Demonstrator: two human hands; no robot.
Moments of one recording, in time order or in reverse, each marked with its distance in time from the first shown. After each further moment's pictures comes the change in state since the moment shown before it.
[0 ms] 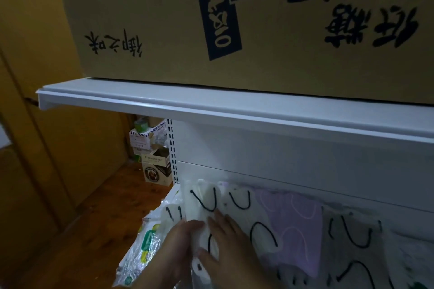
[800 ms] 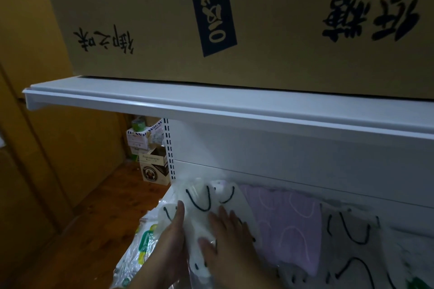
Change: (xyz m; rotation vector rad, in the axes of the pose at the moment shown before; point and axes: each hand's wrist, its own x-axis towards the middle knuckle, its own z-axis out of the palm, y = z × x) left_hand 0.004 0.002 -0.007 -0.043 -0.027 -0.033; right_hand 0.006 -0.003 -0.002 0.021 -0.038 0.105
